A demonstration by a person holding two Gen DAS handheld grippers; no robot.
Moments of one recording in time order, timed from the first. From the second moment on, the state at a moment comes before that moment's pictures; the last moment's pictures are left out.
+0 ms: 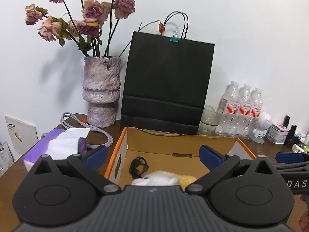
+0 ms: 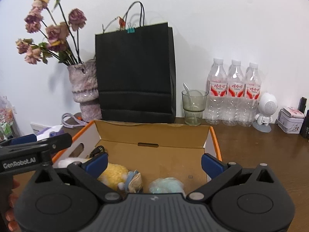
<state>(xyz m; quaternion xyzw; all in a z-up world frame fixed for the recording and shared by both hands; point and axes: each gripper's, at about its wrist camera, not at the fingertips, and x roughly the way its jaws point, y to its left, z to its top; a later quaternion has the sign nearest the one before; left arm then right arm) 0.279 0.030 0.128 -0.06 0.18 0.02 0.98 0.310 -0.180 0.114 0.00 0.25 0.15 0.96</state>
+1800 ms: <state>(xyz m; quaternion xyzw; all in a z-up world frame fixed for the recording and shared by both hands) 0.175 0.020 0.025 -0.03 0.32 -0.07 0.95 0.157 -0.240 0.017 -0.04 0.33 0.13 0.93</state>
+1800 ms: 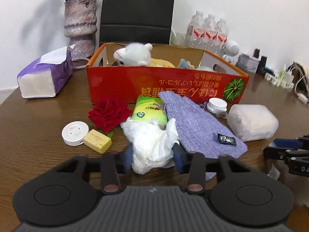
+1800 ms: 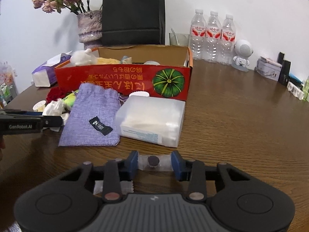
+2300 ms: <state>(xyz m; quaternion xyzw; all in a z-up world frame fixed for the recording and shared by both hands) 0.148 0.033 0.037 -0.05 0.29 -0.07 0.95 0.150 -0.240 0.022 -0.03 0.32 0.14 0.94</state>
